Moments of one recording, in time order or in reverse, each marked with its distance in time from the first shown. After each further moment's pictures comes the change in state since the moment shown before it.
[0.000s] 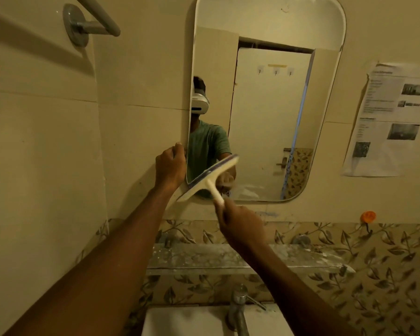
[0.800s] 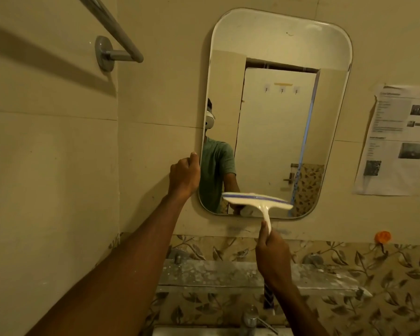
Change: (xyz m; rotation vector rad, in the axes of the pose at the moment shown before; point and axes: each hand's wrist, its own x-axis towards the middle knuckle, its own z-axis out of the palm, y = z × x) left_hand 0.012 0.009 -0.003 0.082 -0.033 0.033; right_hand -0.020 0.023 0.002 0.441 0.208 0.449
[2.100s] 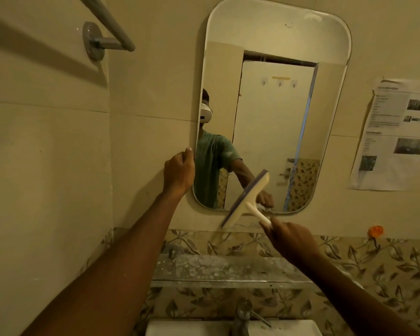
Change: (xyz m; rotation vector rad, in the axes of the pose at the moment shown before) left_hand 0.001 -0.007 0.005 -0.041 0.020 0.033; right_hand 0.057 0.044 -0.049 -0.850 -0.219 -0.608
